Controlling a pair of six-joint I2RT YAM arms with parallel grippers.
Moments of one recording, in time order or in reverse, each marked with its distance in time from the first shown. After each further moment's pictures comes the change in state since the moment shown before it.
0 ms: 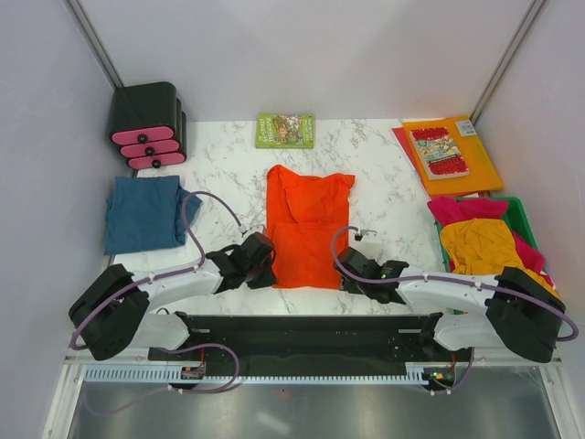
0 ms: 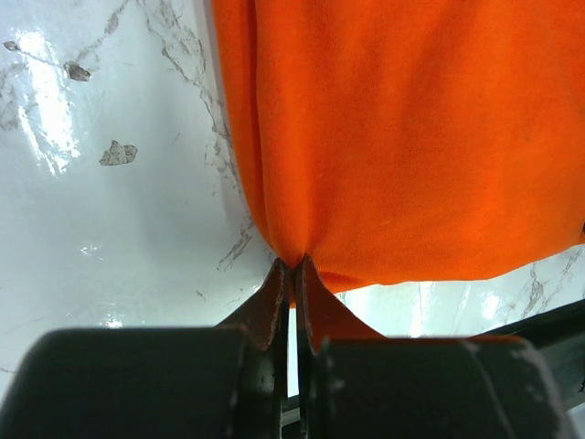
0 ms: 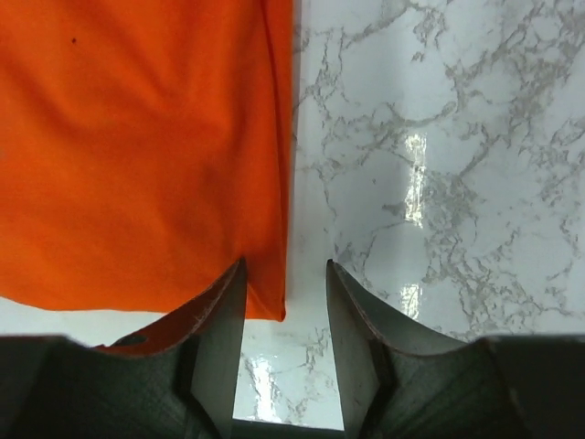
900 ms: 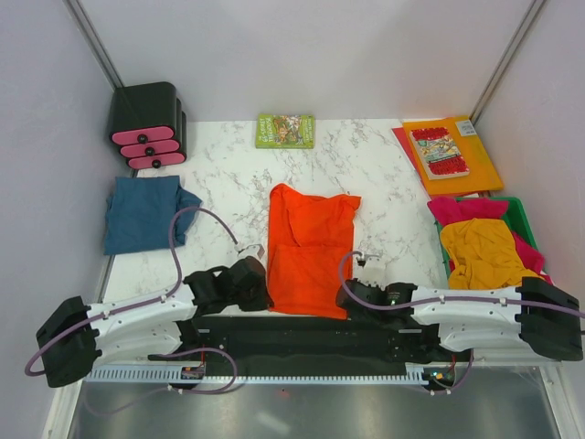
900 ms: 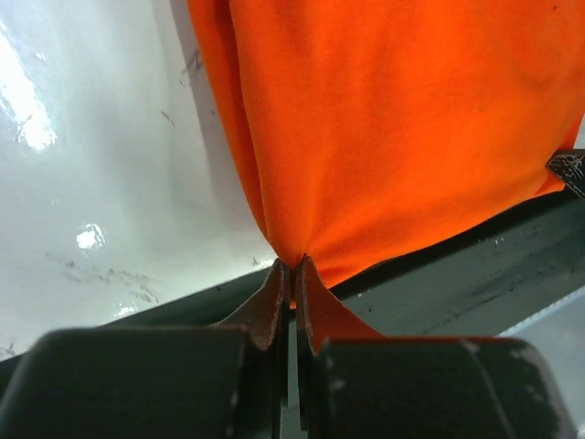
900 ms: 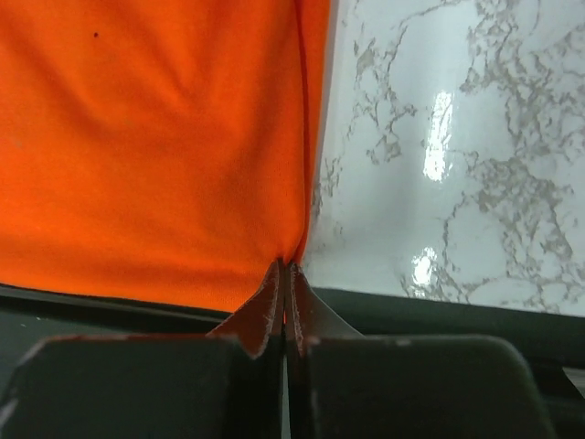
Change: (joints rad) left arm -0.175 -0.316 -0.105 -0.175 0.008 -0.072; right arm 0.271 -0.158 -0.080 -0.150 -0.003 0.277
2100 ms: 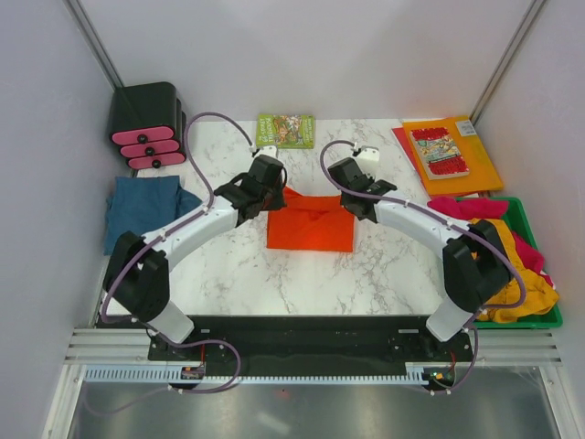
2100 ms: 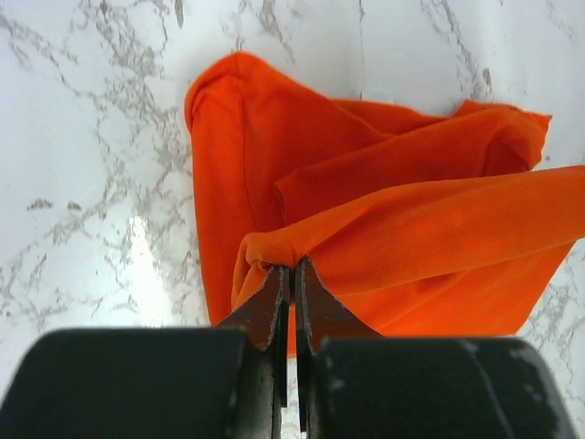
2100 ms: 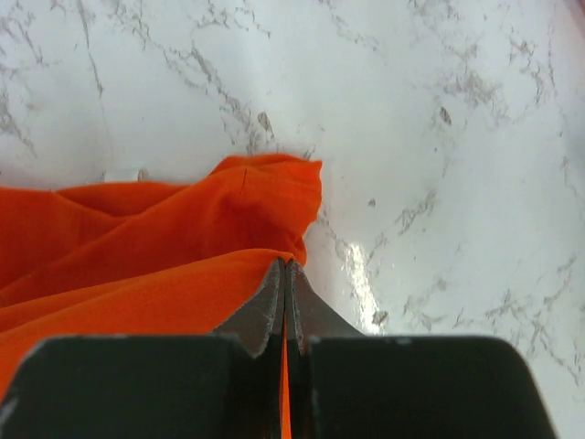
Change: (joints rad) left arm 0.365 0.564 0.731 0.046 -0.174 0.444; right arm -0.636 0.531 0.736 0.058 0.189 -0.623
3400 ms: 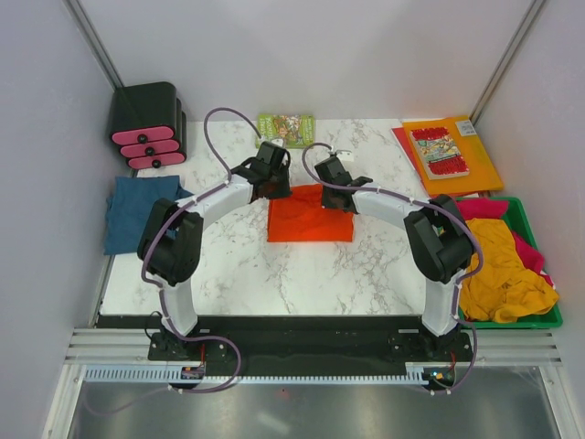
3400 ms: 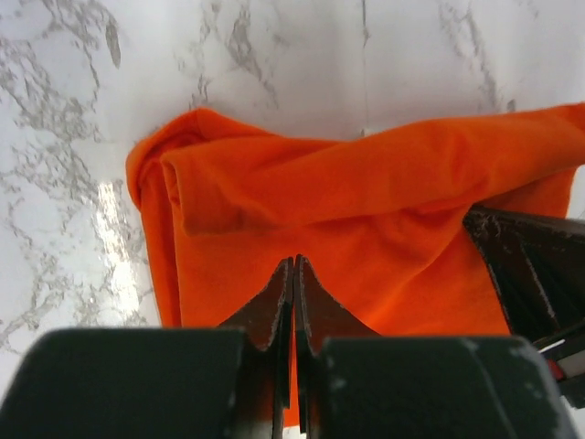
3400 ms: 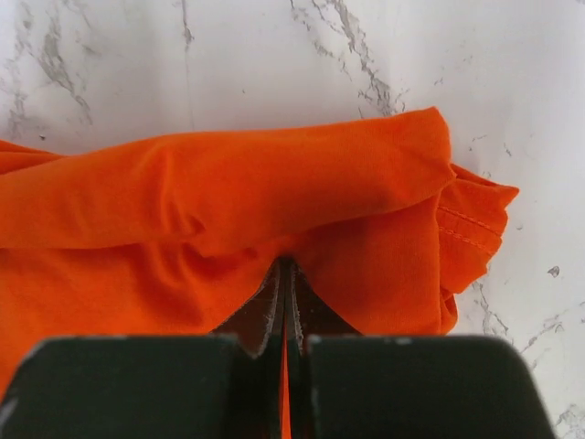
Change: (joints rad) left arm 0.111 0.342 0.240 0.040 0.202 0.032; right arm -0.027 0.294 0.140 0.157 -0.246 -0.069
